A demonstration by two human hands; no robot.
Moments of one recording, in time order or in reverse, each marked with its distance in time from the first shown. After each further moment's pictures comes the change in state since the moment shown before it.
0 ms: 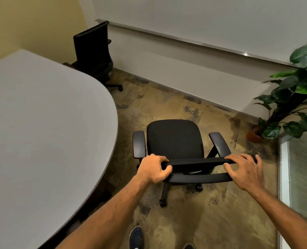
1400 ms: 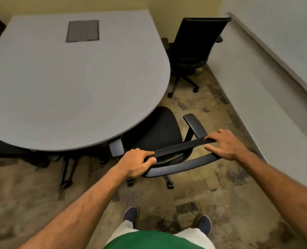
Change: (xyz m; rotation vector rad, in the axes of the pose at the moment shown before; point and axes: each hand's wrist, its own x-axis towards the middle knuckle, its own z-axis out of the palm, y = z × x) left_hand 0.158 0.018 0.001 -0.057 0.263 -0.761; right_hand 0.491 -0.142 0.058 -0.014 -0.460 -1.315
